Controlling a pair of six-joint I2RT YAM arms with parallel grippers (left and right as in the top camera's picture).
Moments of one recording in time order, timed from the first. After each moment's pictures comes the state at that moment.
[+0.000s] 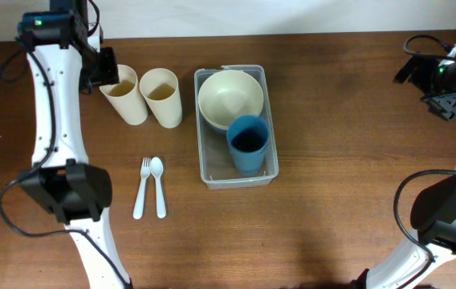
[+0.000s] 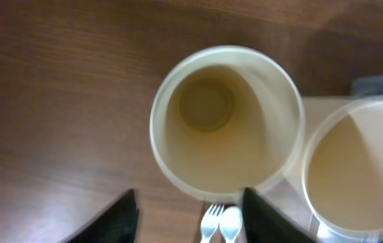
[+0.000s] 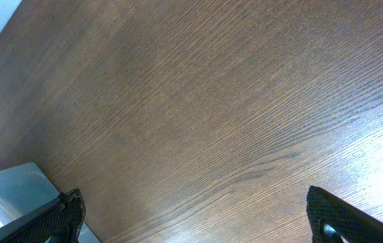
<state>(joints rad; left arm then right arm) 0.07 2.27 2.52 -1.53 -0.01 -0.10 -0.38 1.99 2.04 -1.28 -0.17 0.36</state>
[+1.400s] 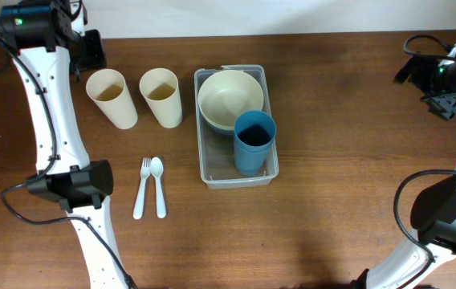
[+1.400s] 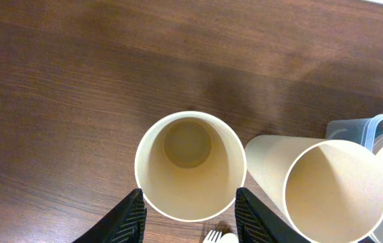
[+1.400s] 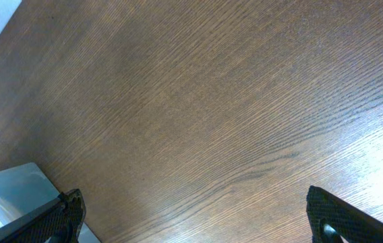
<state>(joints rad) 0.10 2.41 2.97 -1.68 0.00 -0.10 -0.38 1.99 2.04 -1.28 -0.17 0.36</state>
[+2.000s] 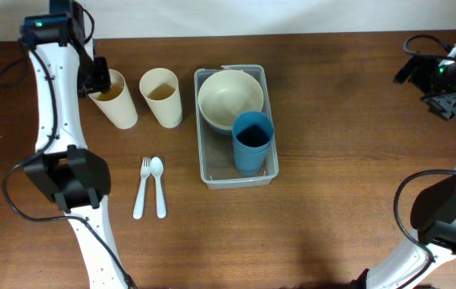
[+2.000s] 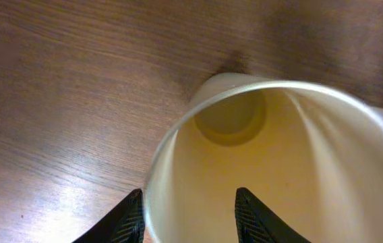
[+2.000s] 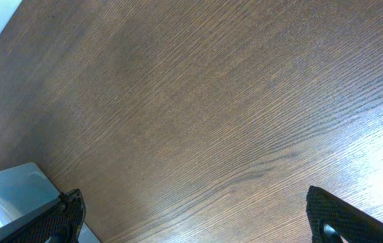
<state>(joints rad) 0.12 2.41 2.60 -1.59 -0.08 -0.10 -0.38 1.99 2.04 -1.28 -0.17 0.36</state>
